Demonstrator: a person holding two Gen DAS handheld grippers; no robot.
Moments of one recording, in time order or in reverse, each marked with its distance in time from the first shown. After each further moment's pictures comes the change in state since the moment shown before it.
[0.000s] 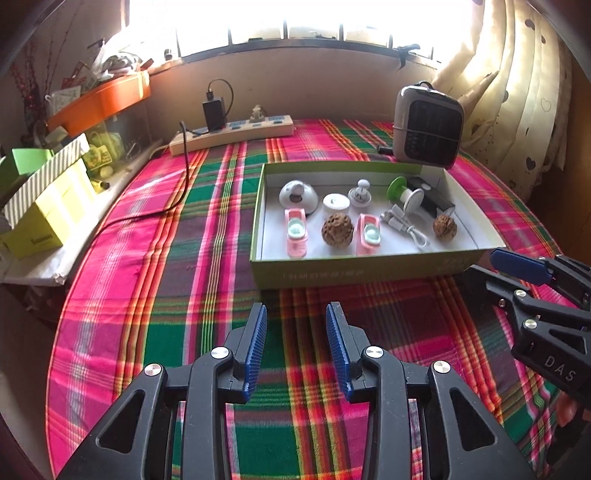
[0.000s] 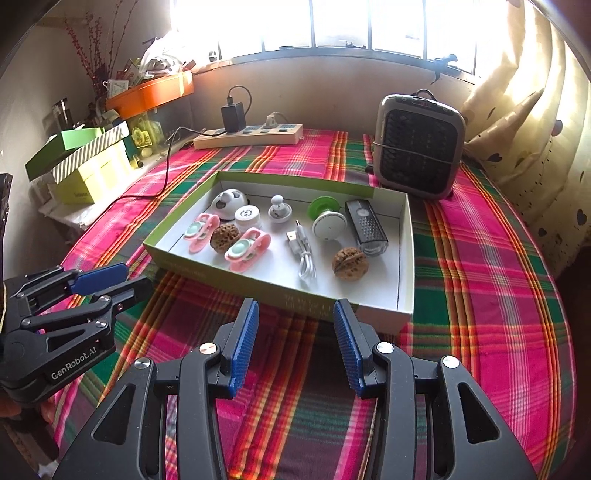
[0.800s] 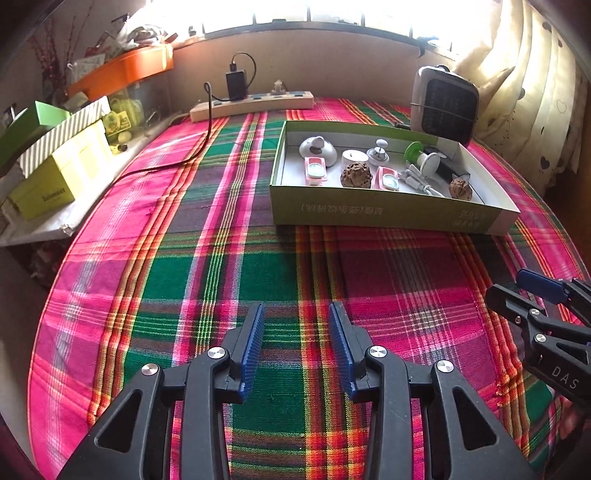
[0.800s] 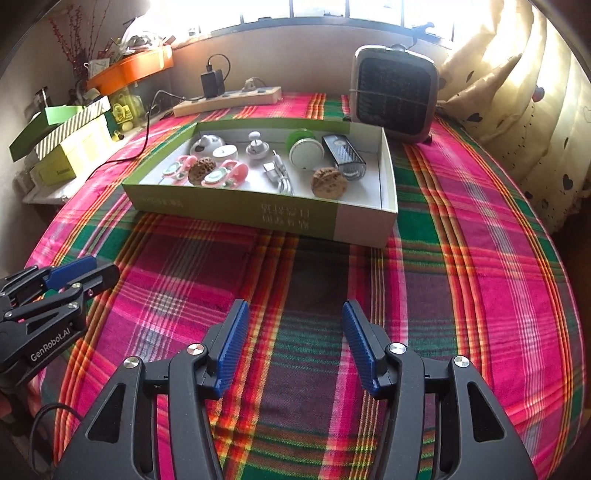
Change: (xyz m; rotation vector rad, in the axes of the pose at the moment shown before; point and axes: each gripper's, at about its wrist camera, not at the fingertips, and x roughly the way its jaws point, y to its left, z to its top) left arm 0.003 0.003 -0.038 -0.066 0.034 0.044; right arm 0.003 -0.006 -0.045 0.047 0.089 -0.060
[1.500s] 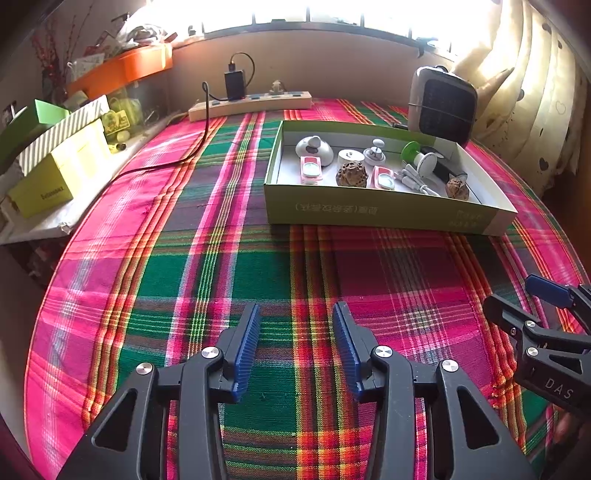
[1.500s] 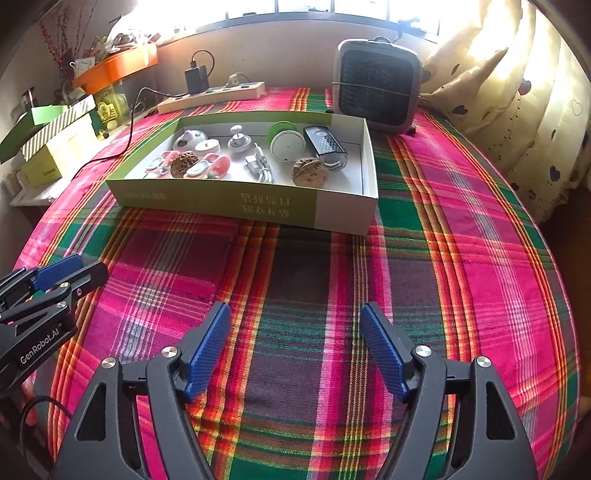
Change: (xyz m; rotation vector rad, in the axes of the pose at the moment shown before) left arm 0.000 -0.003 -0.001 -0.003 -0.001 -0.008; right arm 0.000 -0.004 -0.003 0.024 0.019 -0.060
